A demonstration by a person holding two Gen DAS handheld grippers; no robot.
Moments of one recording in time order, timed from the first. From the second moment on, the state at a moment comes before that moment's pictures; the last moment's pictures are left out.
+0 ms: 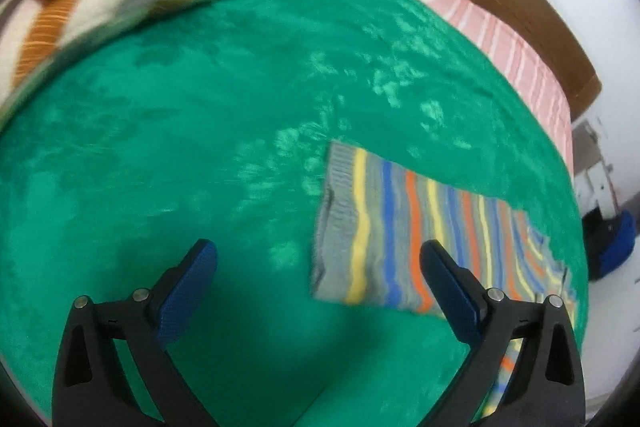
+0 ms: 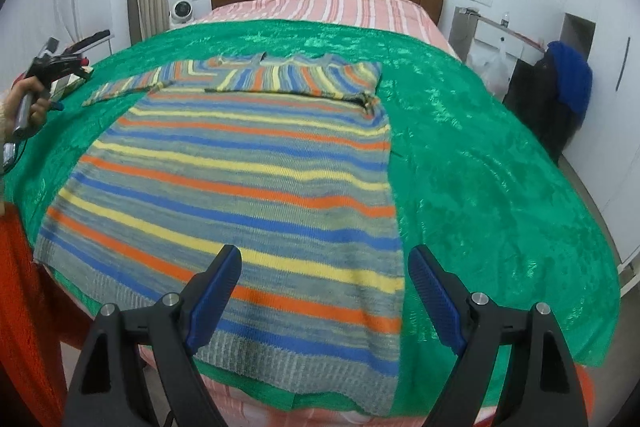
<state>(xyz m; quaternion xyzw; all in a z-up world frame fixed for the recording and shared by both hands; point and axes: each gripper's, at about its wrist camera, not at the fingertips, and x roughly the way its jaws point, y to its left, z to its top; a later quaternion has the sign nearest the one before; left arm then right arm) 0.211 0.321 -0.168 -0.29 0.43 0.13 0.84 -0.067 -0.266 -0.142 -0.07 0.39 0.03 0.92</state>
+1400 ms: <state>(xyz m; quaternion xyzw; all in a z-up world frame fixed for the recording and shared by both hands) 0.235 0.059 -0.195 0.01 0.51 0.04 0.86 -0.061 -0.307 -0.158 0.03 0.42 0.03 0.91</state>
